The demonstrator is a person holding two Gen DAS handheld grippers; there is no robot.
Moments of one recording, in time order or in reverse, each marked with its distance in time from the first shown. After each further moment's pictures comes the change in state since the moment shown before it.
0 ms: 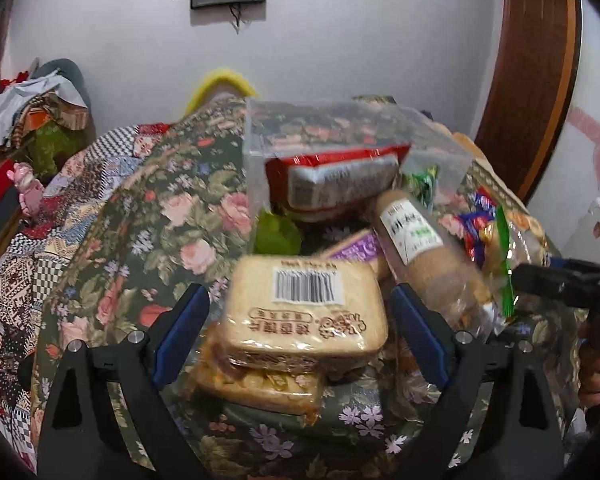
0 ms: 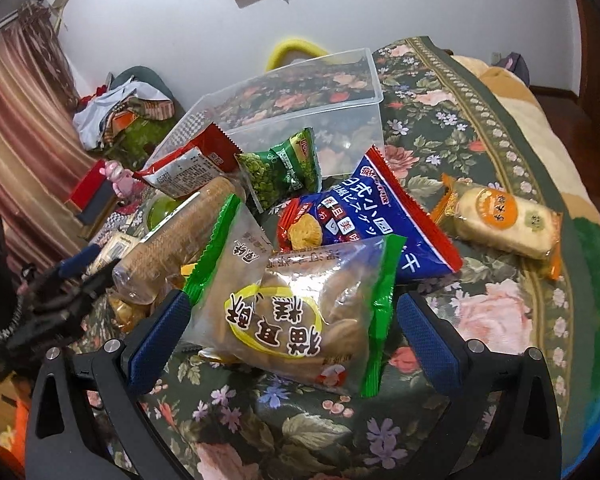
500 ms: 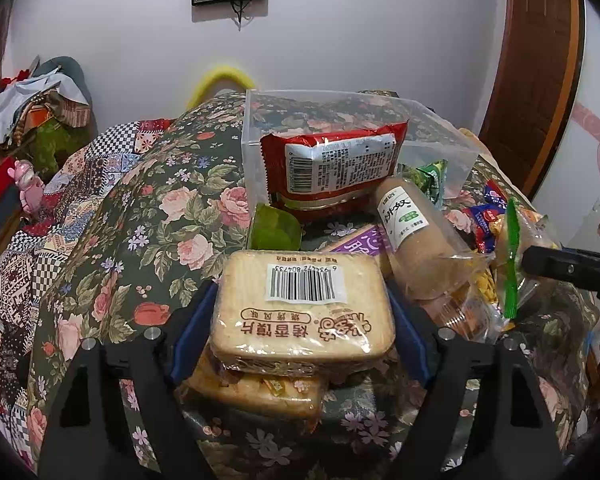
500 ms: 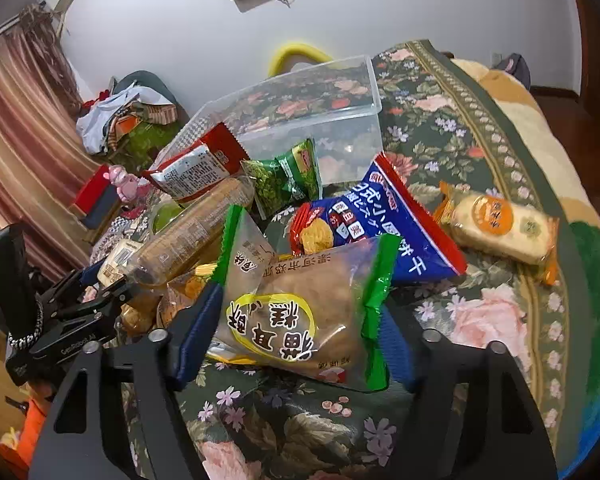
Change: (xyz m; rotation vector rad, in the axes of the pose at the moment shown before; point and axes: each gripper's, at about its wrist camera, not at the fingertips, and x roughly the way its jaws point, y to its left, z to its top) left arm 0.004 -0.001 -0.002 -0.002 -0.008 0.021; right arm -0.008 0.003 0.003 -0.010 -0.015 0.005
